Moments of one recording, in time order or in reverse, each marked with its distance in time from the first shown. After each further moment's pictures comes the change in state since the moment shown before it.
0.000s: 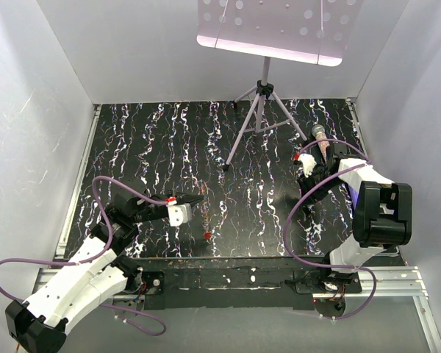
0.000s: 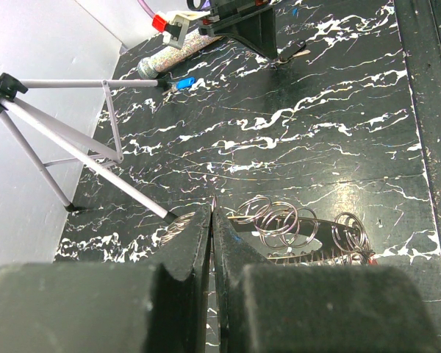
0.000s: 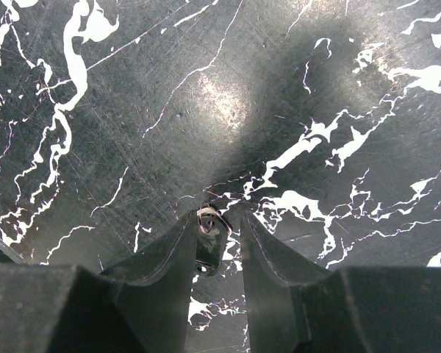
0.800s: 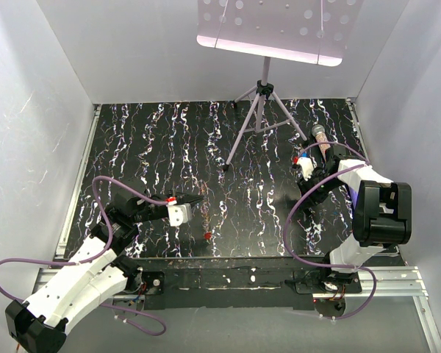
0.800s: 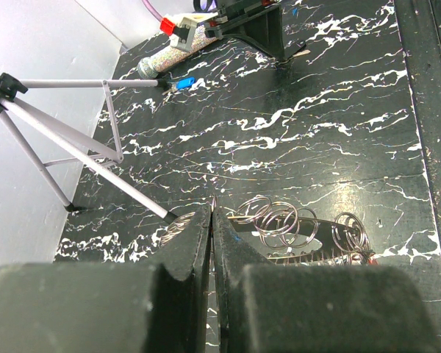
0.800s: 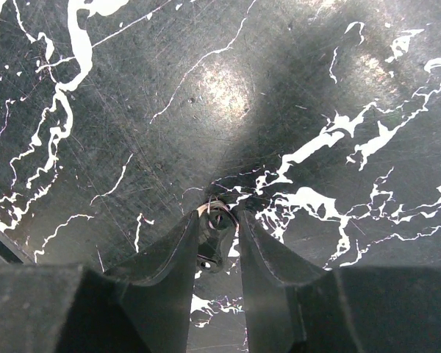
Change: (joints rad) left arm 0.000 0.000 0.000 0.000 0.000 0.000; right arm 0.000 0.005 -0.016 -0.023 0.000 -0.058
